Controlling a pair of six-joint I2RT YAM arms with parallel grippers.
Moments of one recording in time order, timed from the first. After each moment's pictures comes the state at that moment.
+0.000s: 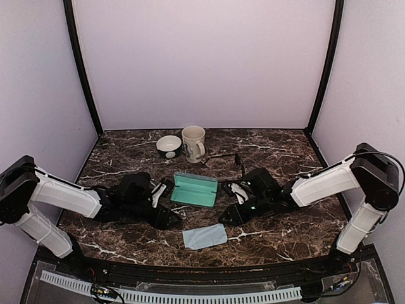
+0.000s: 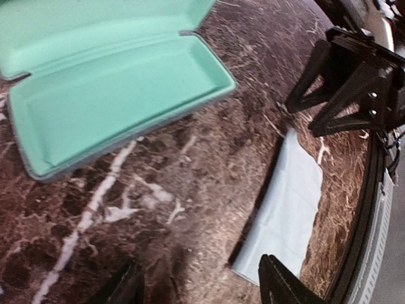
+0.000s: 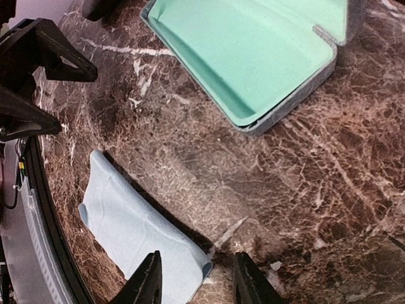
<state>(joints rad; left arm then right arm) -0.81 1.46 0.50 0.23 0.29 -0.34 0.88 1.65 0.71 0.11 -0.39 0.39</state>
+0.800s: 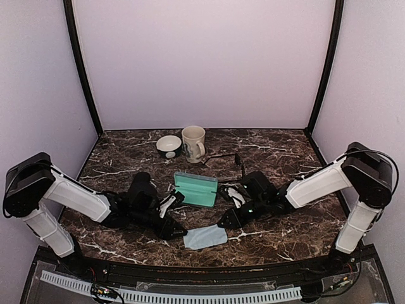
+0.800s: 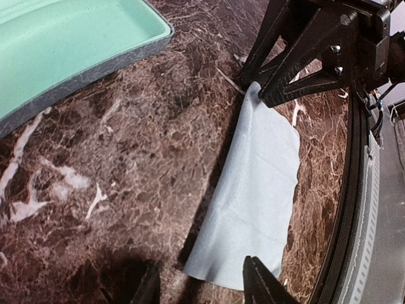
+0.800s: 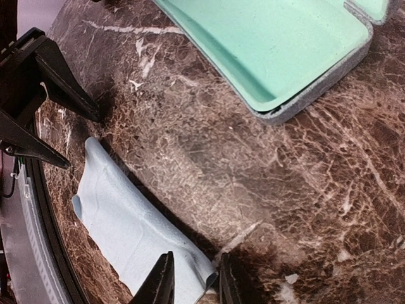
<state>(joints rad) -0.90 1.58 0.50 0.31 0.39 -0.33 0.90 1.72 0.72 0.13 -0.43 0.37</state>
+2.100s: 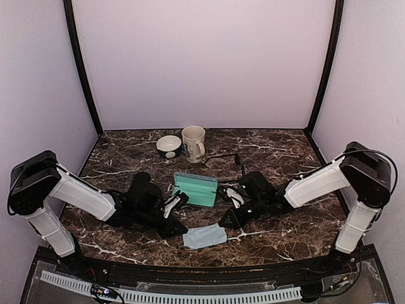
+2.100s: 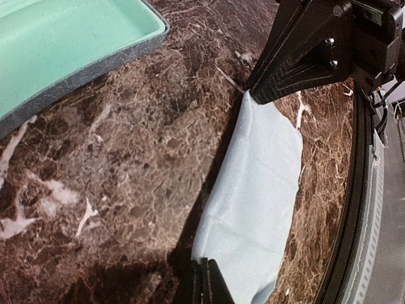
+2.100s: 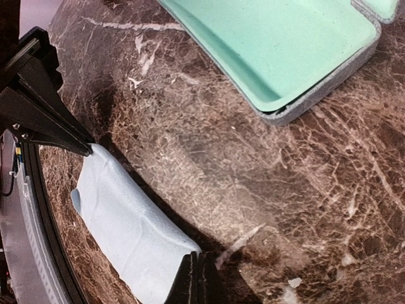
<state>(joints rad) -0.91 1.63 0.55 0.29 0.39 -0.32 0.90 1.73 0.73 0.12 -0.43 0.36</state>
